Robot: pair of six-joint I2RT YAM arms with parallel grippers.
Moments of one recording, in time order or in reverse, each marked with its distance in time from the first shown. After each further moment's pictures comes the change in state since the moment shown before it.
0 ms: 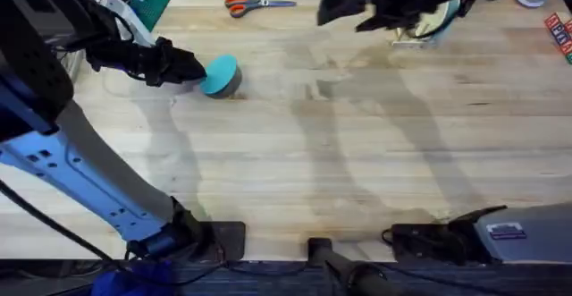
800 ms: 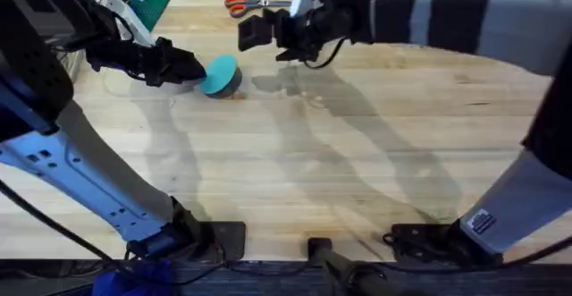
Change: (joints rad) left arm 0.000 0.000 0.000 0.000 0.000 0.000; right arm 0.275 0.360 0.000 0.490 -0.008 0.361
